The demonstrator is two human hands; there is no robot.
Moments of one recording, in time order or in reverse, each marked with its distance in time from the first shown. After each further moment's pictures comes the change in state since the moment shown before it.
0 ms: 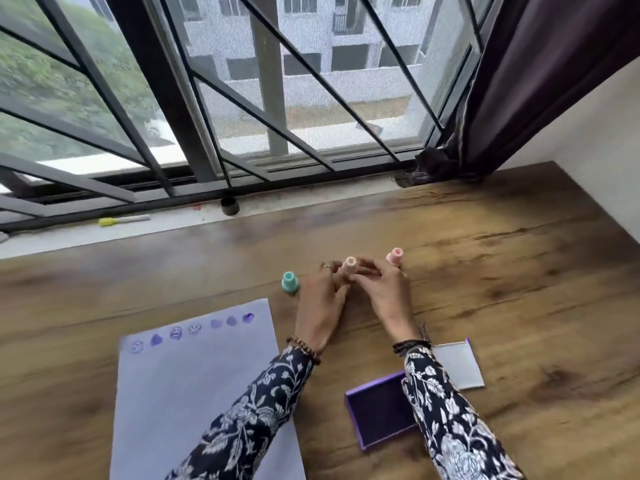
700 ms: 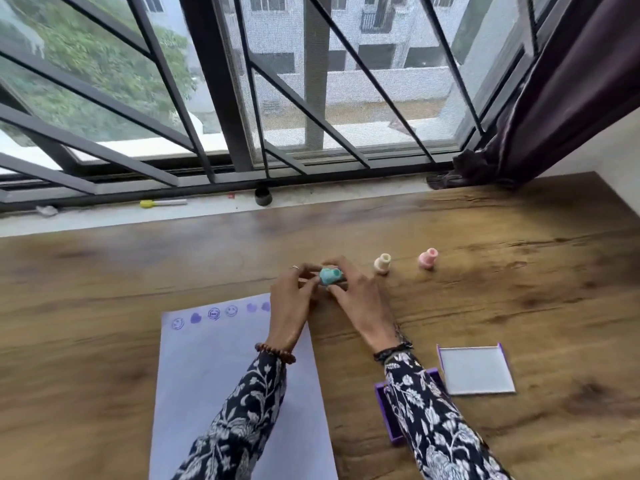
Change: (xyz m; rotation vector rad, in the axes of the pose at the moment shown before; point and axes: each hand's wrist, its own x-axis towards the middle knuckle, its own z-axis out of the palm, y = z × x) left_hand -0.022 -0.043 -0.062 -0.235 0.192 -0.272; right_hand -0.033 -0.041 0.060 -0.290 -0.284 -0.242
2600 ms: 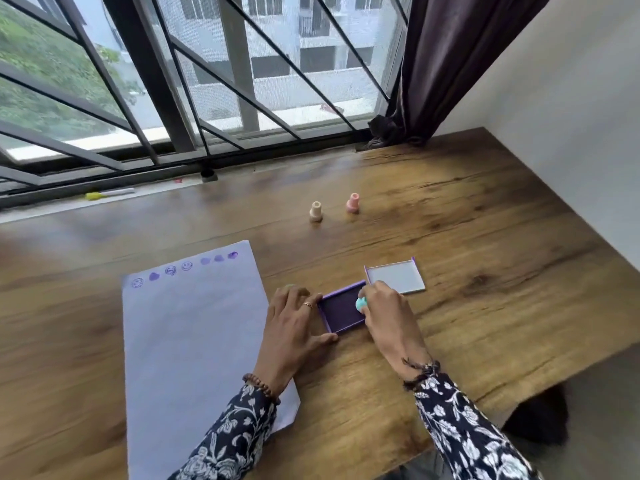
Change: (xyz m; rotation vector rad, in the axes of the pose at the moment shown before) left_hand -0.139 -0.041 0.035 0.679 -0.287 0.514; right_hand -0.173 0.028 -0.069 -0.434 0.052 0.248
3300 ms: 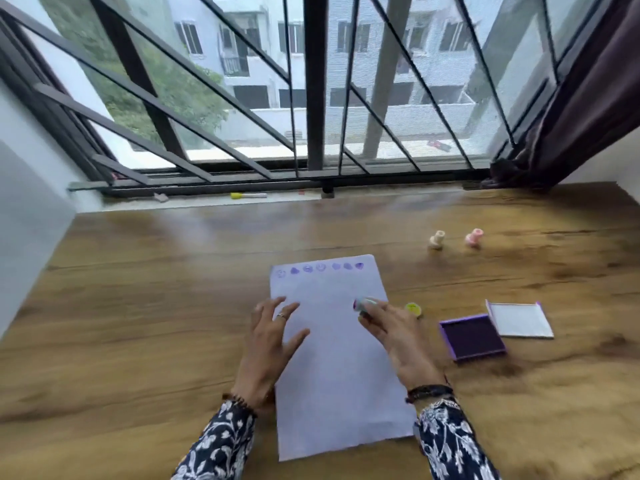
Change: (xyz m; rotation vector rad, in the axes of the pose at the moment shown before) left_hand -0.103 -0.156 -0.110 -0.095 0.257 -0.312; right_hand -0.010 -0.175 0.046 1.516 -0.274 0.417
